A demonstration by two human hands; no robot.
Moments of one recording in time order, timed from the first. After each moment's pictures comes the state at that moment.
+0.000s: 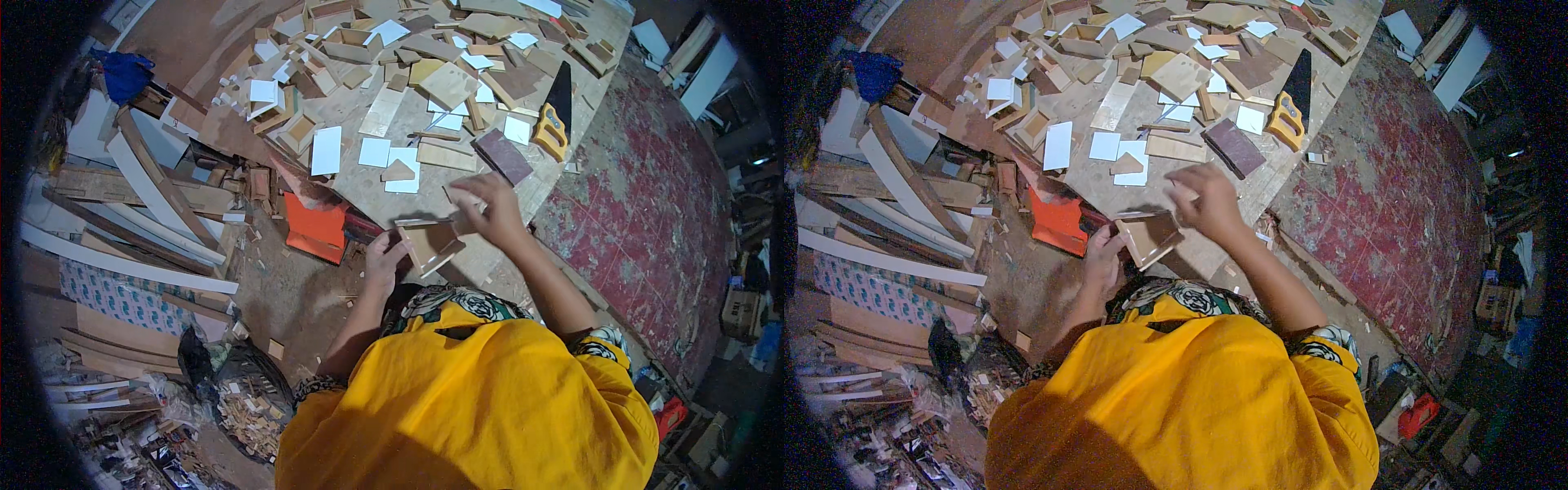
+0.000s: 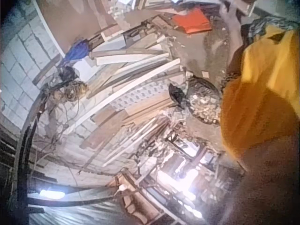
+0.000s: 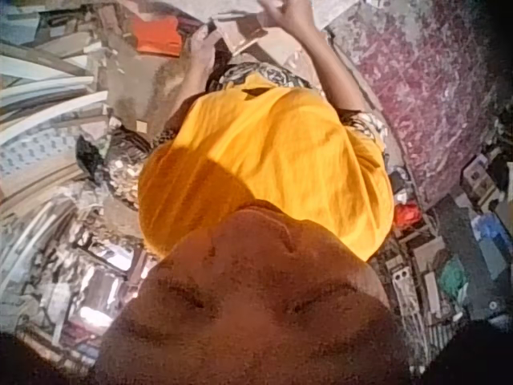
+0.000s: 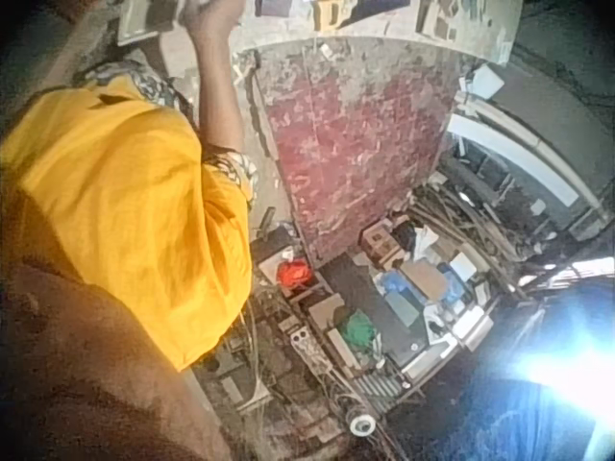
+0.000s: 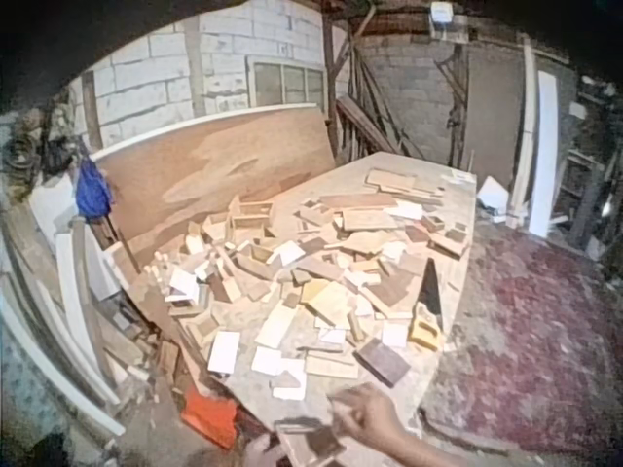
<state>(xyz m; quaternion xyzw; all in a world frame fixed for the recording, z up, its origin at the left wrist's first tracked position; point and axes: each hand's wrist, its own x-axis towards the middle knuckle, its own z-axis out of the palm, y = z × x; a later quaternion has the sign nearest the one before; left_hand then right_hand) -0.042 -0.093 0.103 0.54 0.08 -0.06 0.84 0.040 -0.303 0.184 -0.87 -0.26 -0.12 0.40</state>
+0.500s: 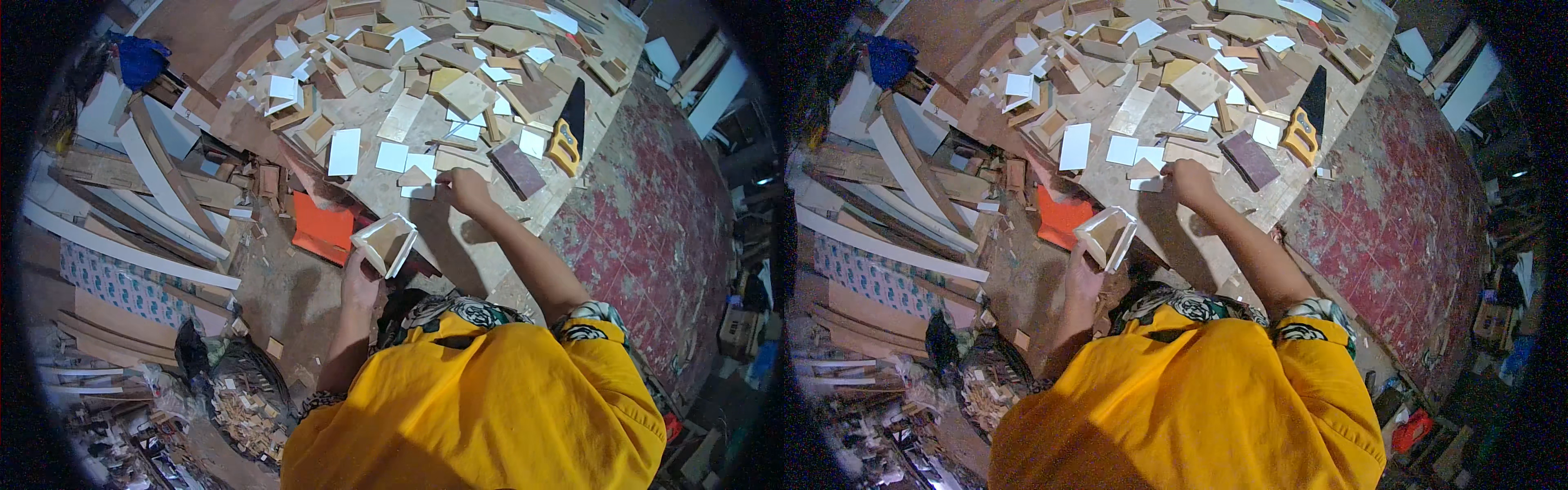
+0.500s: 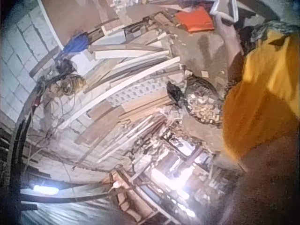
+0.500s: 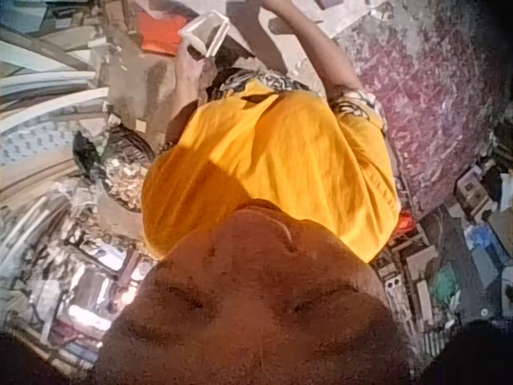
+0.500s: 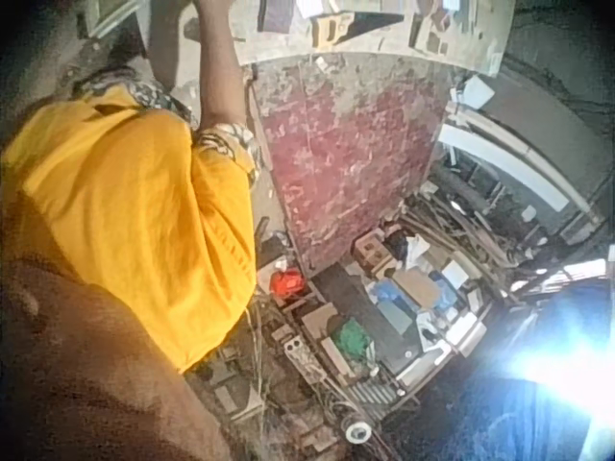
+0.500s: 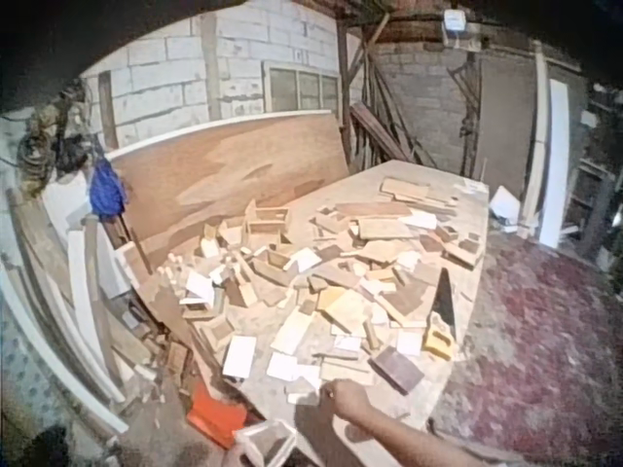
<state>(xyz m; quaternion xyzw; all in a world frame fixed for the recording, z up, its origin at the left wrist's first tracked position) -0.063 -0.035 0.093 0.31 0.23 0.00 0.92 0.116 -0.246 0.105 -0.94 -0.20 0.07 0.26</state>
